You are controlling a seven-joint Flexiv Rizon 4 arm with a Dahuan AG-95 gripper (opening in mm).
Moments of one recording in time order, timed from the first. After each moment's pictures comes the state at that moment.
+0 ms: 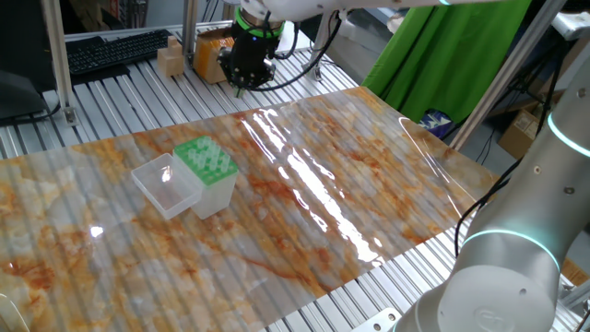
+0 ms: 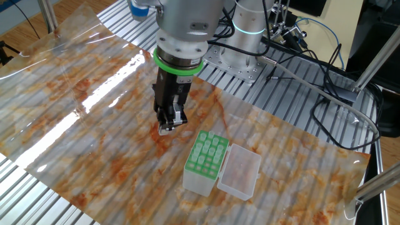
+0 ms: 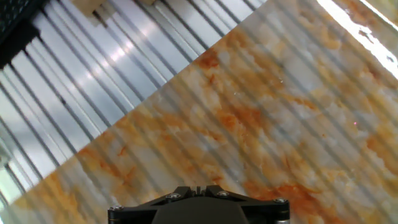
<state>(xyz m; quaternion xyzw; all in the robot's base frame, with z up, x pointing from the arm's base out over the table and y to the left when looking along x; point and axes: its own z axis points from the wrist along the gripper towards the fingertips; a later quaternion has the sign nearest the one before) 0.620 0.031 0.233 0.30 0.95 0.02 0.08</state>
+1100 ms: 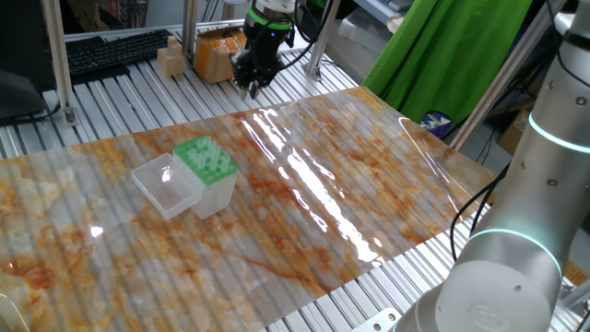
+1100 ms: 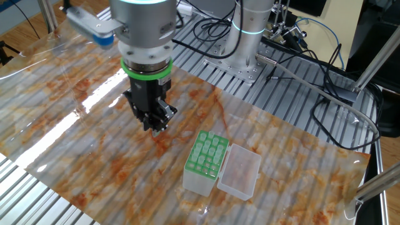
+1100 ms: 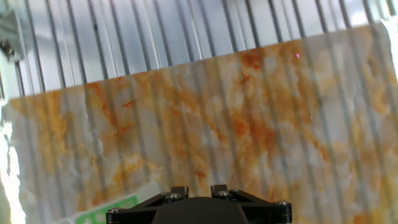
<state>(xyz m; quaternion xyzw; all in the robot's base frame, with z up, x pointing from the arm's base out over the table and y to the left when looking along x) 0.626 -0.002 0.215 0.03 1.00 0.03 0.03</state>
